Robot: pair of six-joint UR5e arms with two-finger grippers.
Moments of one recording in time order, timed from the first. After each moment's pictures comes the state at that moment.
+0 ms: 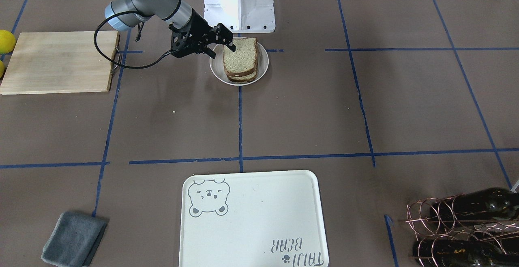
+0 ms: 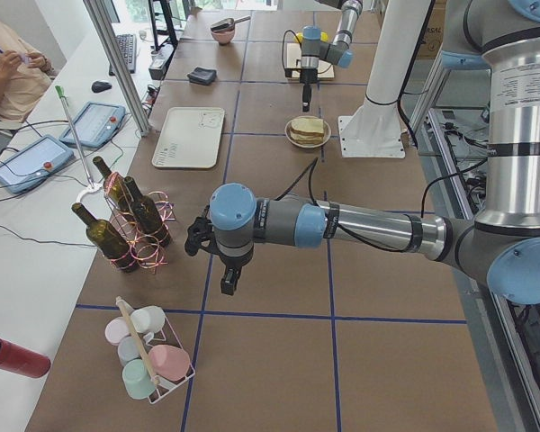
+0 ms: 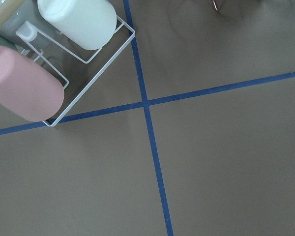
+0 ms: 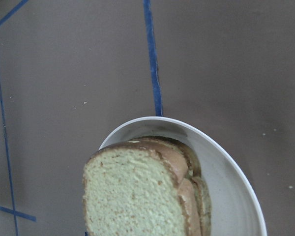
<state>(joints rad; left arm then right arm) -1.58 -1.50 -1.79 -1.53 -2.50 0.14 0.32 -1.29 1.84 -0.74 1.84 1.65</state>
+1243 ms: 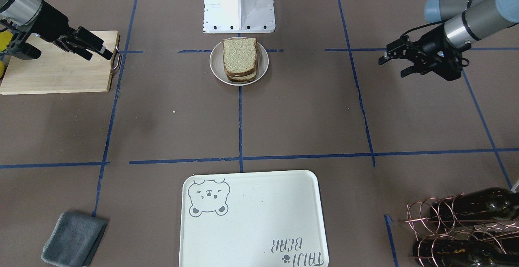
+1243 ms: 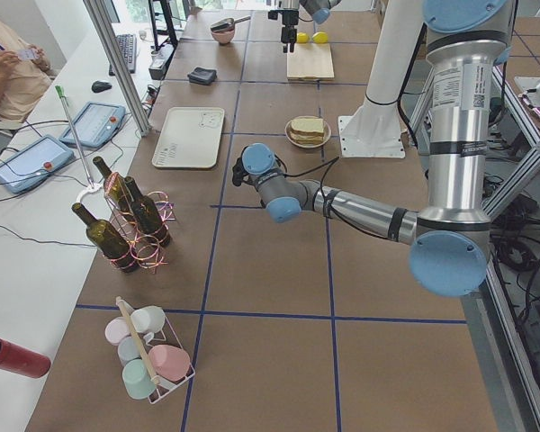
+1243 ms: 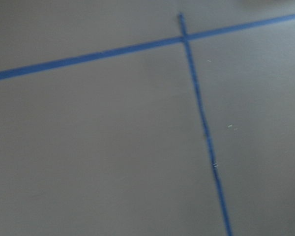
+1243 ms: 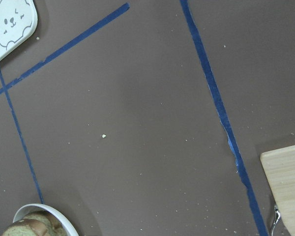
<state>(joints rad) -0.89 -1.57 -1.81 -2.40 -2.49 -1.04 0.84 -1.73 2.00 -0.72 2.31 1.58</state>
